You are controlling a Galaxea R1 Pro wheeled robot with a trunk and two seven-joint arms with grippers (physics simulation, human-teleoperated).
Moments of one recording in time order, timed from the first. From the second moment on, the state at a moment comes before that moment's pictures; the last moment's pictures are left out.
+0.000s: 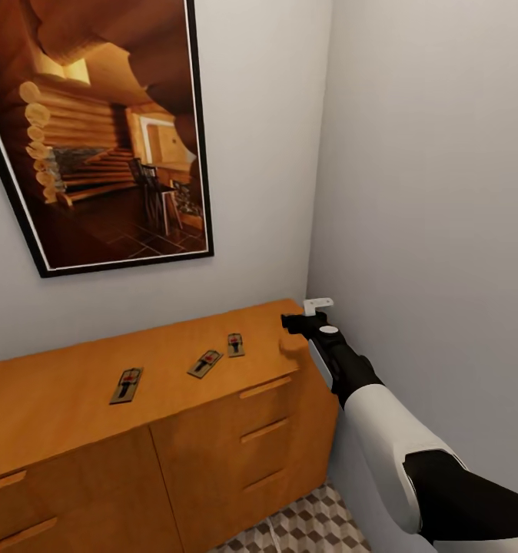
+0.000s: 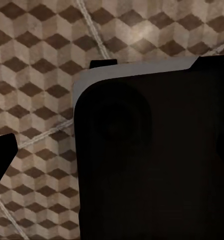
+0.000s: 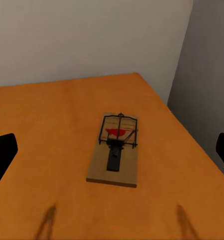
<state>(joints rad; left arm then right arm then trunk) -0.07 0.01 -0.04 0.08 -0.01 -0.24 0.00 -1.00 0.17 0.04 -0.60 0.09 0.24 -0.03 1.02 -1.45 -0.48</state>
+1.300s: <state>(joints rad) -0.07 0.01 -0.04 0.08 -0.01 -0.23 0.00 -1.00 0.17 0.04 -0.60 0.09 0.25 -0.03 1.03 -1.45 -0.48</state>
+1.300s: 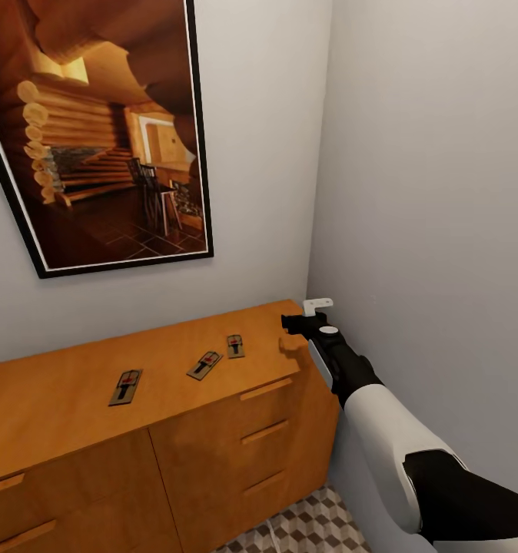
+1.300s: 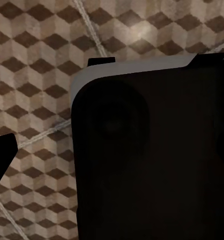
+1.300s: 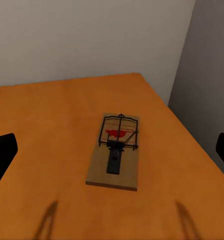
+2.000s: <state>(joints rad) -0.07 0.00 -0.04 0.08 -0.01 -0.23 0.00 -1.00 0.17 0.04 -0.55 0.09 0.24 -0.03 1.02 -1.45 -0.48</state>
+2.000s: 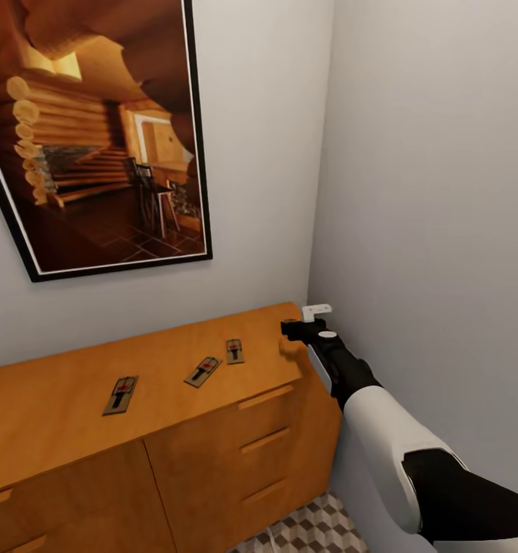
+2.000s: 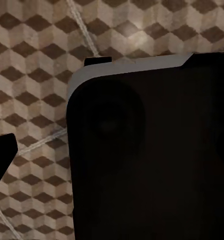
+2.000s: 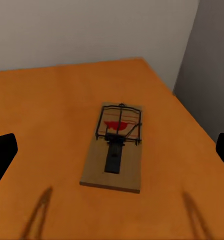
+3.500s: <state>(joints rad) -0.07 0.00 -0.04 0.08 -0.01 -0.23 0.00 -1.00 0.17 0.04 -0.52 0.09 0.24 -0.03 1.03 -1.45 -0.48</state>
